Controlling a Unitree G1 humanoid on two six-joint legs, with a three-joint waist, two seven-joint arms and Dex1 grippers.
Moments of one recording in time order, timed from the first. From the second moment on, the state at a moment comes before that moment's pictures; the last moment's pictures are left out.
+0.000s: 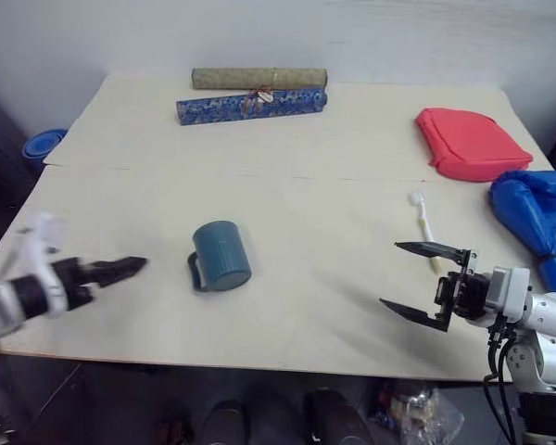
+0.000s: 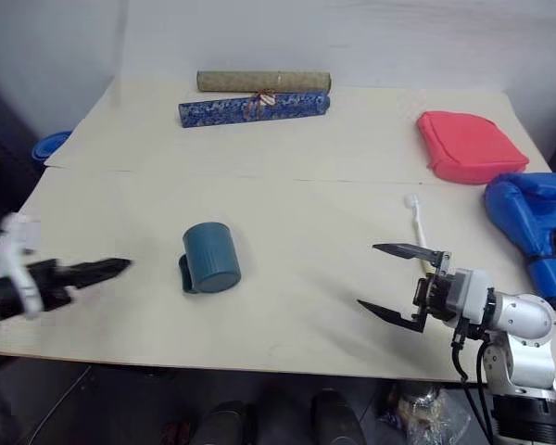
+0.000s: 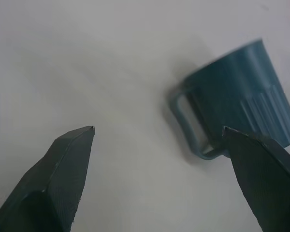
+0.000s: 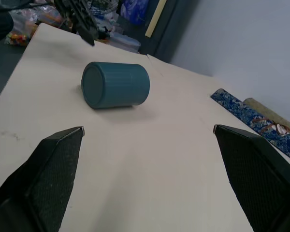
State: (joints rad) left arm -0.24 0.72 0.69 -0.31 -0.93 1.61 -0.31; right arm -0.09 -0.59 -0.27 -0.04 0.54 -0.33 1.39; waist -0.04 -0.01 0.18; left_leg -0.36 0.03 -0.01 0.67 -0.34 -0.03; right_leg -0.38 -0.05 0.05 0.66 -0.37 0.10
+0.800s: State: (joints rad) left arm -0.46 0.55 0.31 -0.24 -0.95 1.58 0.07; right arm 0.01 -0.59 -0.24 -0.19 0.56 -0.33 1.26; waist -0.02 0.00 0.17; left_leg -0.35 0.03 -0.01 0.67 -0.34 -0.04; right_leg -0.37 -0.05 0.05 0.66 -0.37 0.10
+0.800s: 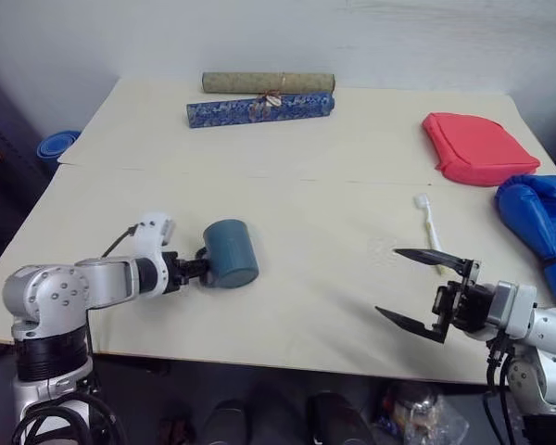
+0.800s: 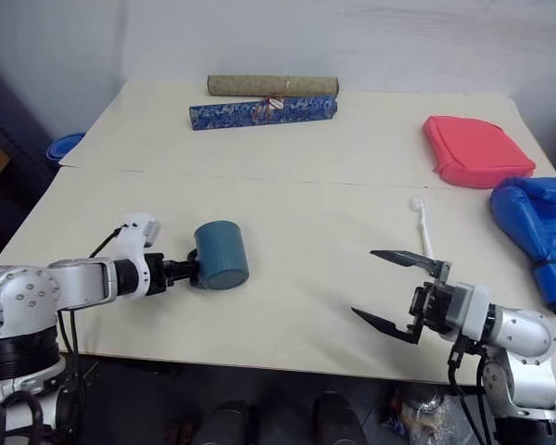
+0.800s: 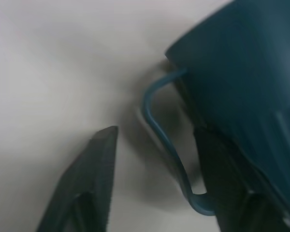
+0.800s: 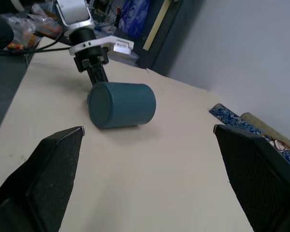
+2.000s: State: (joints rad) left arm -0.63 0.22 -0.24 0.63 0.10 -0.69 -0.45; right arm 0.03 -0.60 -0.25 -0.31 0.53 -0.23 1.02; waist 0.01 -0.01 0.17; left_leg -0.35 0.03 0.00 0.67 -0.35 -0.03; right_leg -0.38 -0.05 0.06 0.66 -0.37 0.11
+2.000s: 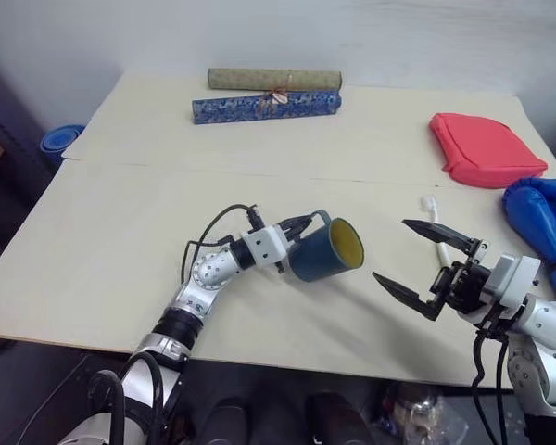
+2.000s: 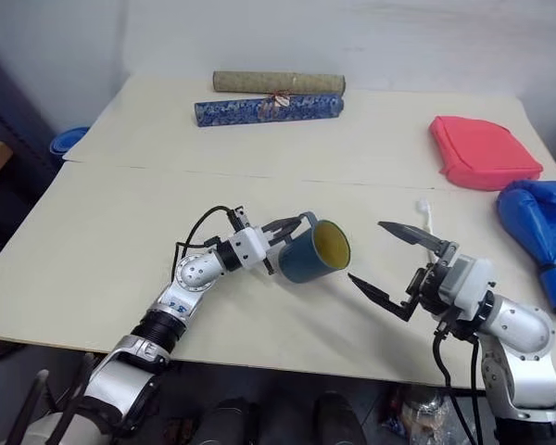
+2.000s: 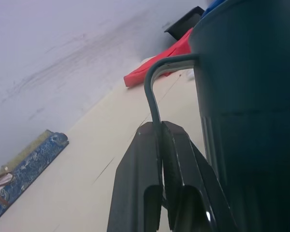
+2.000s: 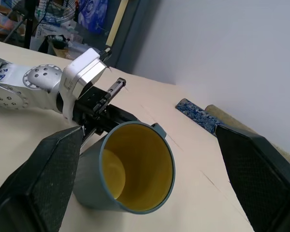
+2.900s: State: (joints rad) left arm -0.33 0.80 0.09 -0.06 -0.59 0.35 -1.19; right arm 0.31 -0.68 -0.62 -0.03 0.58 -0.21 1.07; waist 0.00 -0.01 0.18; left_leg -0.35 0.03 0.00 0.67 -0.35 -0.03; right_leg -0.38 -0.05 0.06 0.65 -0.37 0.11
